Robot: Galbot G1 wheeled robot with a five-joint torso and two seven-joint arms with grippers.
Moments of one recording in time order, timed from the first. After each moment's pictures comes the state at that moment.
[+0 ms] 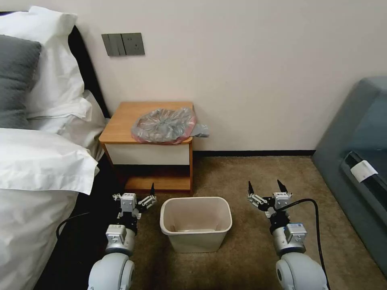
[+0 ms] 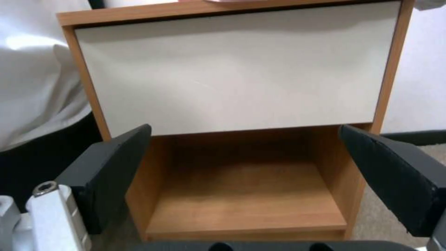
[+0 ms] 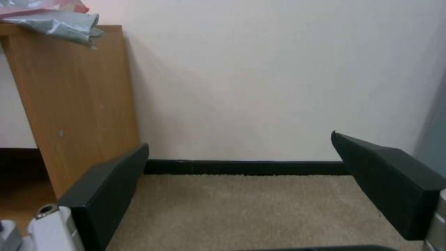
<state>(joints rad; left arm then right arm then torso) 1.55 -1.50 -0.55 -2.00 0.00 0.00 0.00 -1.55 1.50 0.55 2.00 0.00 0.00 0.00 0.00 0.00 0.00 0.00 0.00</state>
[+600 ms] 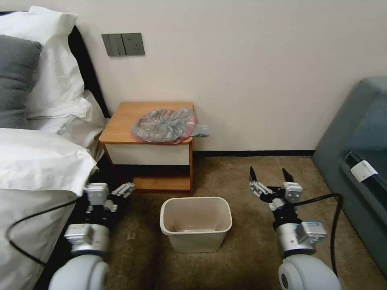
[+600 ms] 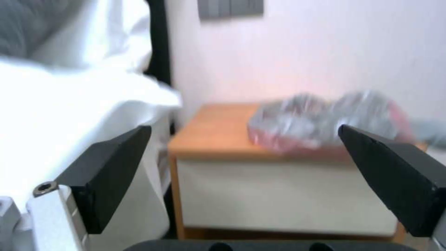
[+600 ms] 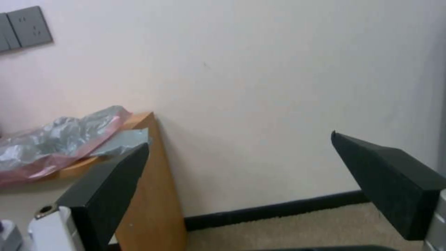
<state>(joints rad) 1.68 -1.47 -0.76 -2.41 -0.19 0.12 0.02 -1.64 1.59 0.48 2.34 0.08 -0.15 0.04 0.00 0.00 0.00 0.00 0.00</state>
